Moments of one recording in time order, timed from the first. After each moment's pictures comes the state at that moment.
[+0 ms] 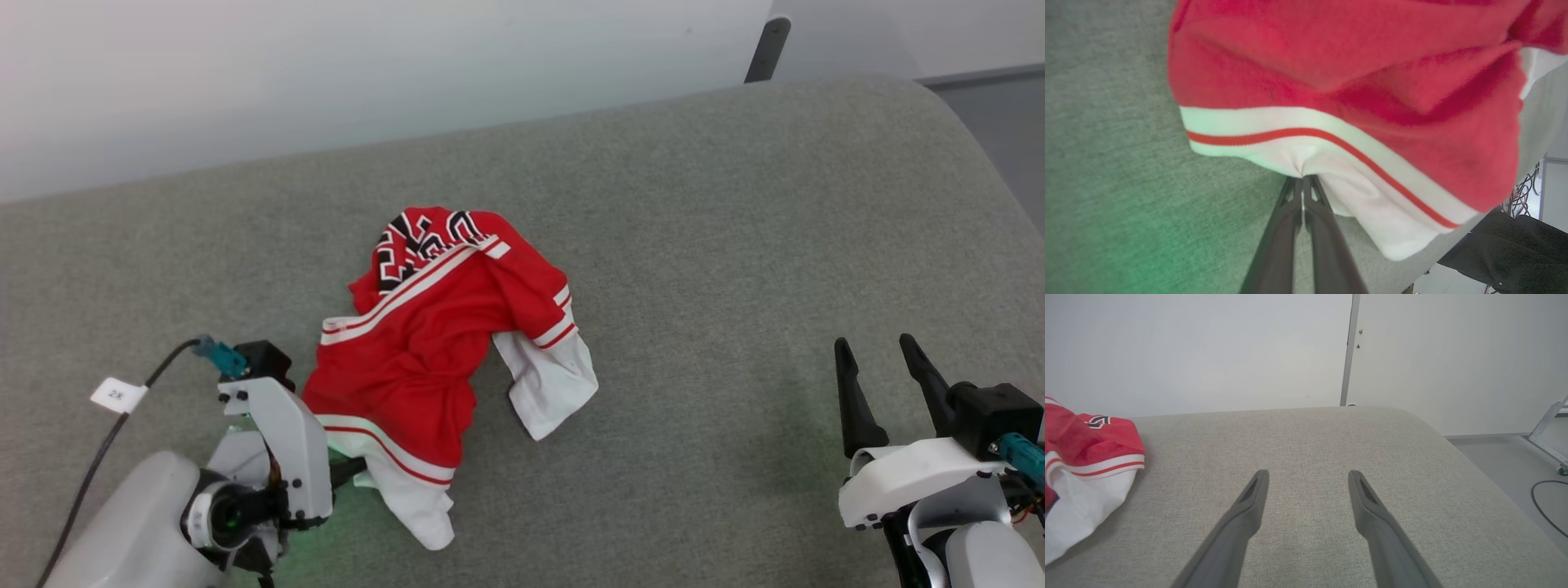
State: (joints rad) left arm -0.47 0.50 -0.49 0.45 -1.05 0.00 0.74; right arm -0.21 -0.08 -0.06 0.24 0.10 0.13 -0.12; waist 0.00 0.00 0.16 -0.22
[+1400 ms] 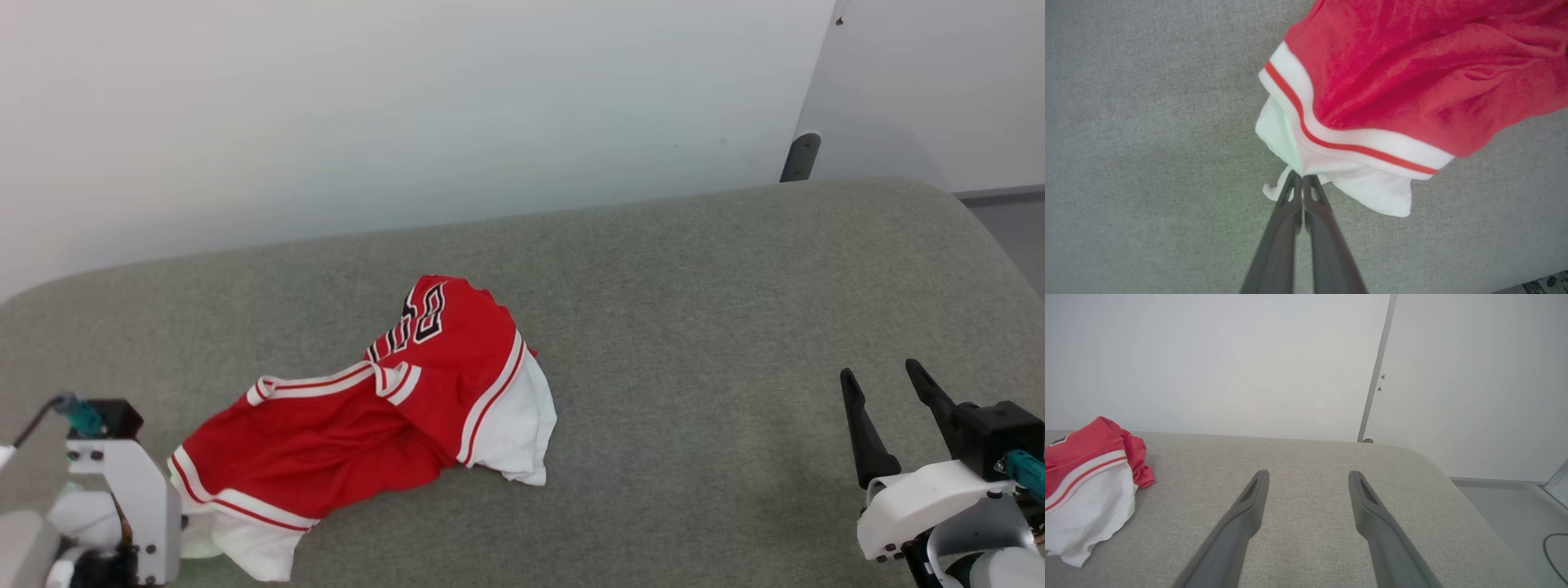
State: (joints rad) left arm -0.39 0.75 -0.50 0.54 -0.91 -0.04 0.63; right arm -0.13 -0.16 -0.01 0.16 0.11 0.13 -0.03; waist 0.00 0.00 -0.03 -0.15
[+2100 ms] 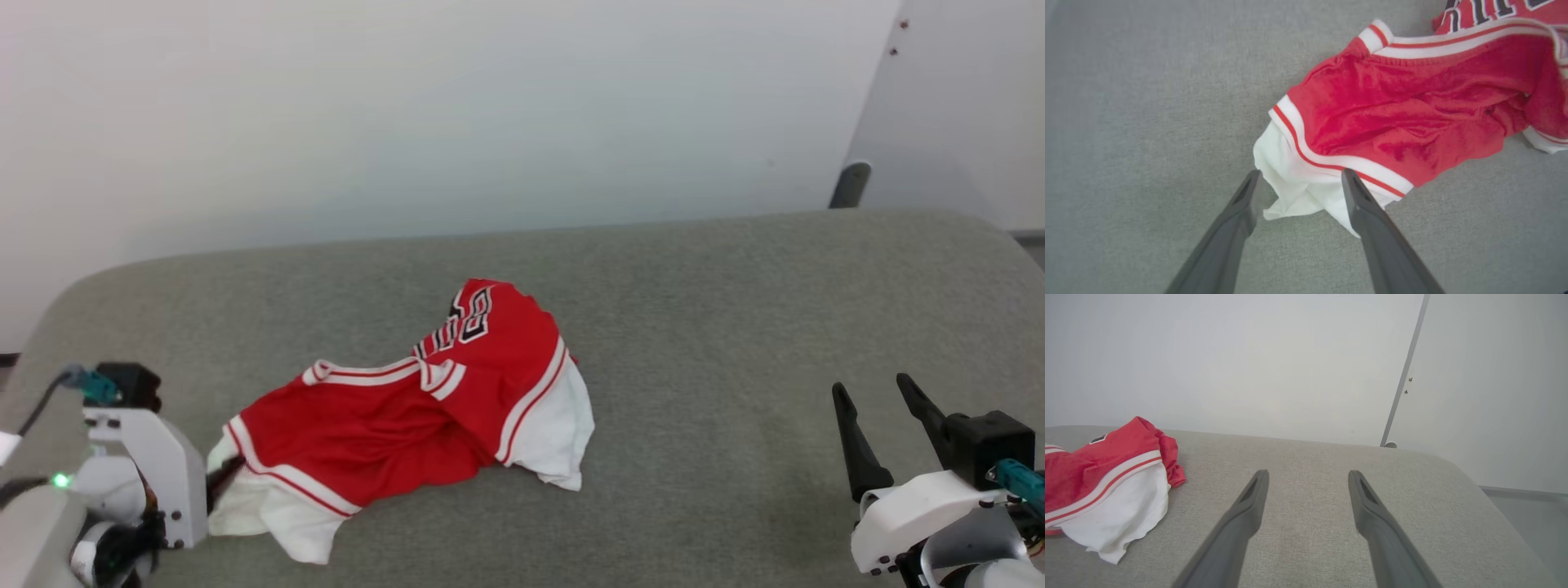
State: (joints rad) left arm -0.43 0.70 -0.49 0.54 -0.91 -0.07 0.48; right arm -0.11 -0.15 0.00 0.14 0.12 0.13 -0.01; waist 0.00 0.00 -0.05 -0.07
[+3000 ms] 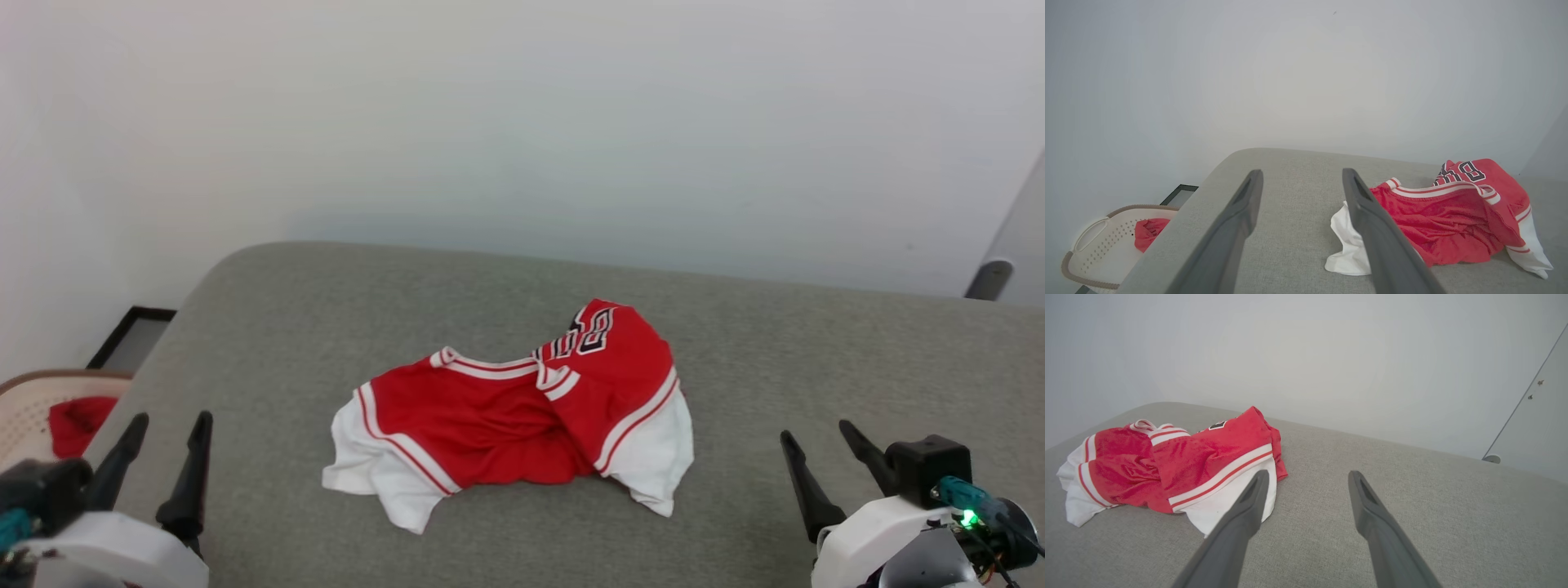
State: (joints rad) left arm -0.05 0.70 -0.29 0.12 -0.82 0.10 -0.20; right arm -0.08 -0.14 0.08 0.18 0.18 0.13 0.06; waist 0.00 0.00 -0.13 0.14
